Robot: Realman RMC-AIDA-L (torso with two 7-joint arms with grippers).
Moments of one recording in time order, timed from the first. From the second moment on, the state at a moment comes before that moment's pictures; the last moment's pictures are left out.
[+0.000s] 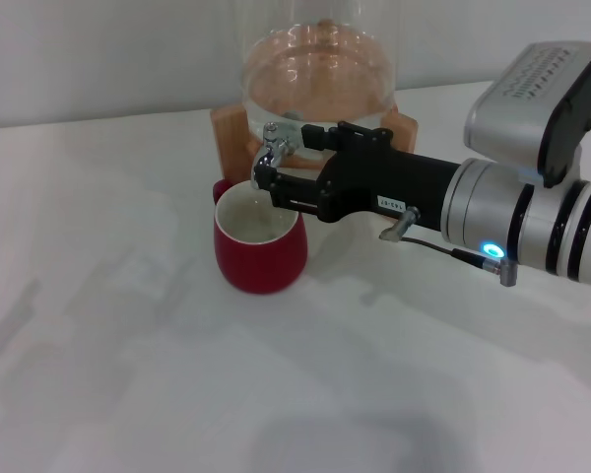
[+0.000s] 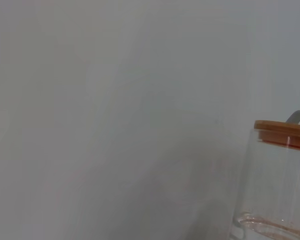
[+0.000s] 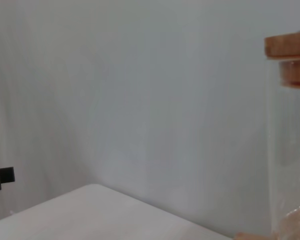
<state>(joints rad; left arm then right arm) -0.04 -2.08 0.88 0.97 -1.83 -1.39 1.74 0.08 2.01 -1.87 -1.53 1.60 0.49 -1.25</state>
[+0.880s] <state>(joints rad) -0.04 -2.08 0.86 0.97 -1.80 -1.38 1.73 -0.05 2.01 -1.64 -1.63 1.61 0.74 -1.25</state>
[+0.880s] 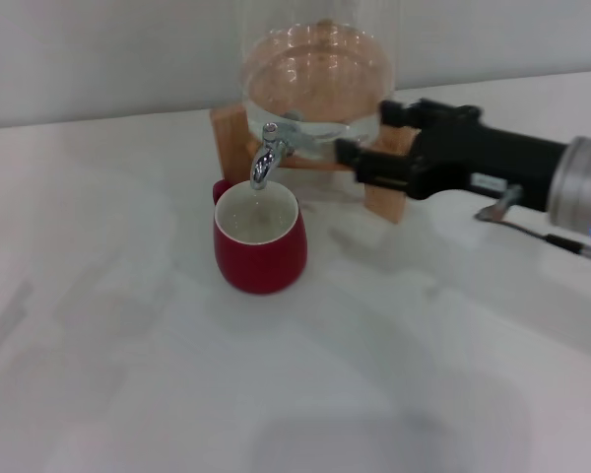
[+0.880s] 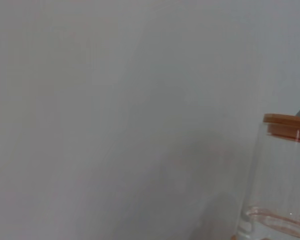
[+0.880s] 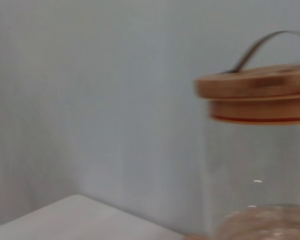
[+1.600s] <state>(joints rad) 0.00 -2.08 0.82 0.97 -1.78 -1.47 1.71 0.00 2.01 -1.16 -1.36 1.78 1.03 -1.41</state>
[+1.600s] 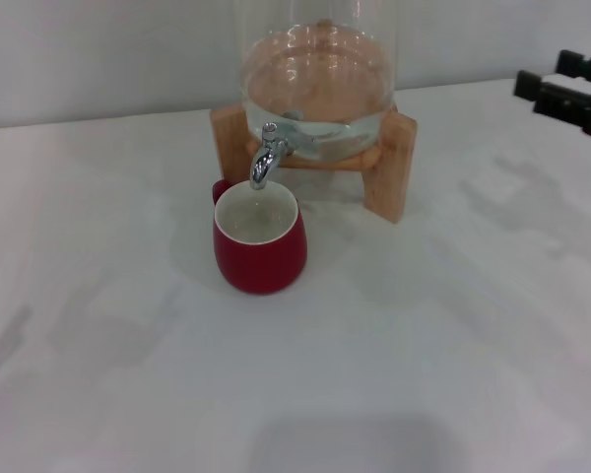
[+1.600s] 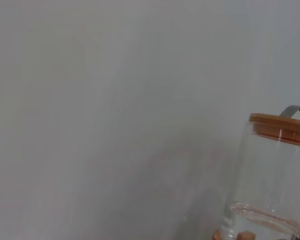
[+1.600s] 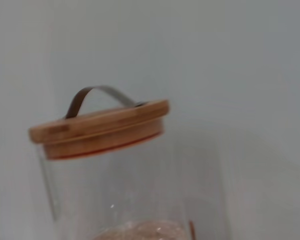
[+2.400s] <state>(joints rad) 0.02 -2.08 0.76 0.88 -1.81 -1.64 1.70 0.01 2.01 -1.01 -1.22 1.83 1.16 -1.44</state>
